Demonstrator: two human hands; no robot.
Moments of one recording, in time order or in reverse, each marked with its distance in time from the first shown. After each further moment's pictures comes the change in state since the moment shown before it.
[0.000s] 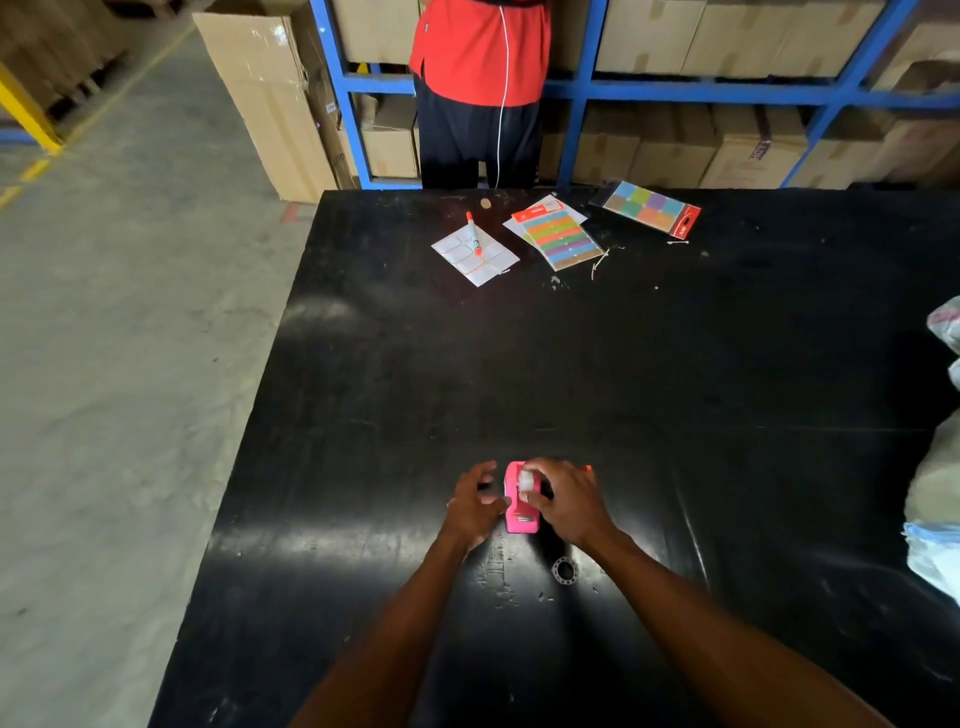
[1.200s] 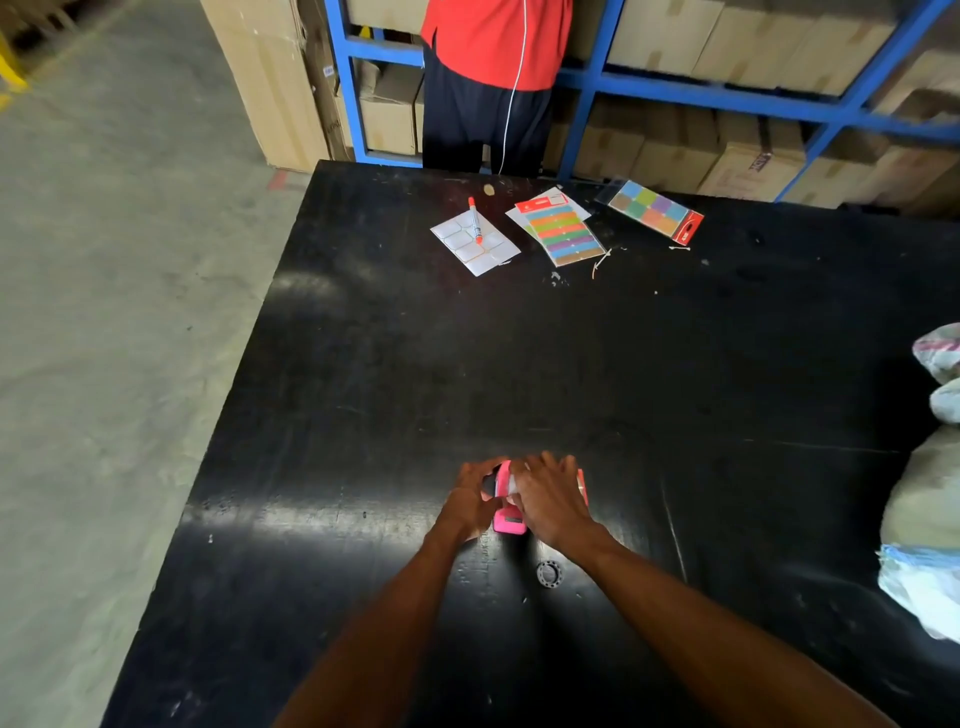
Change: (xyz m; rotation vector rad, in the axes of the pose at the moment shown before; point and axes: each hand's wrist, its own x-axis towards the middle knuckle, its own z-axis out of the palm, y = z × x) left_hand 0.025 -0.011 0.010 0.206 -0.063 0.172; right_hand 0.008 -0.040 -0.010 -0.584 -0.117 -0.114
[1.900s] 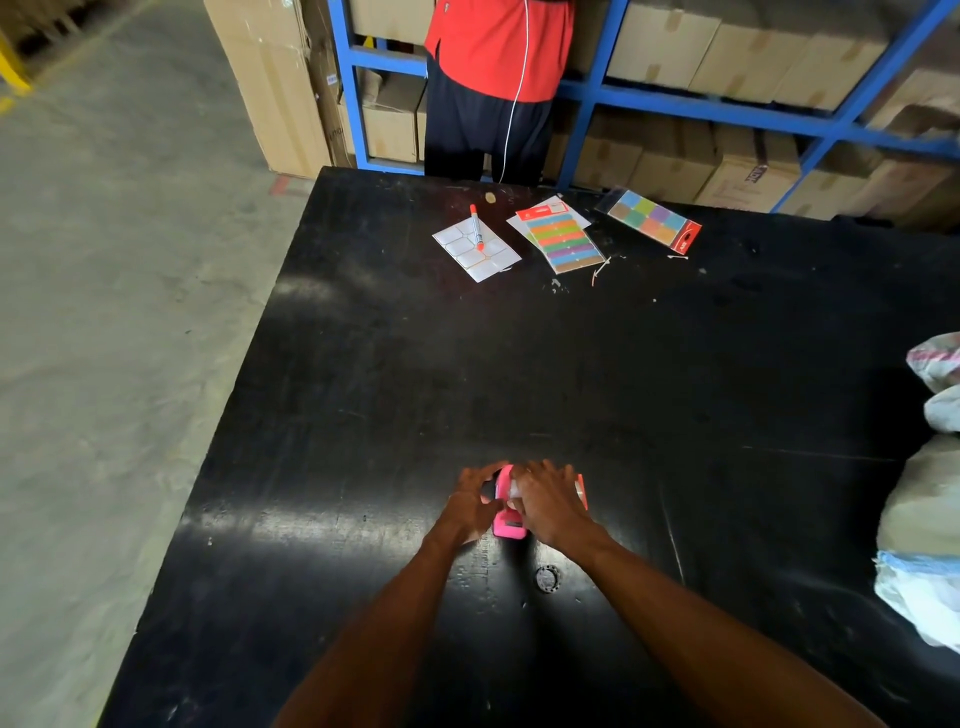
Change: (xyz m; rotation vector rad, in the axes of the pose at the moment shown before) left_hand 0.000 -0.001 0.000 -0.078 -0.028 -0.019; right_hand 0.002 -0.002 -0.005 0.102 -0.081 0.056
